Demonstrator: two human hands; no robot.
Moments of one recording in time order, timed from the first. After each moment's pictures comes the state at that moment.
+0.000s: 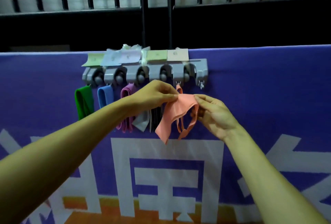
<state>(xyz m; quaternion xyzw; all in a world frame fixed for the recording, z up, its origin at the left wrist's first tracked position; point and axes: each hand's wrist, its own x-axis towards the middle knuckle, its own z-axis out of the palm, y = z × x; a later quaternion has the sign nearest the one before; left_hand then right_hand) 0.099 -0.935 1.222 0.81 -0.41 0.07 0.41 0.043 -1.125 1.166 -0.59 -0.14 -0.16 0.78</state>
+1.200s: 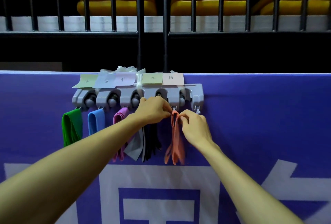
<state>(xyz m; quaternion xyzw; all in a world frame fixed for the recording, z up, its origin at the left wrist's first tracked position) 0.154 -0.967 1.243 0.90 -0.32 0.26 0.15 0.113 -1.116 1.179 -0.87 0.01 -0.40 0.29</state>
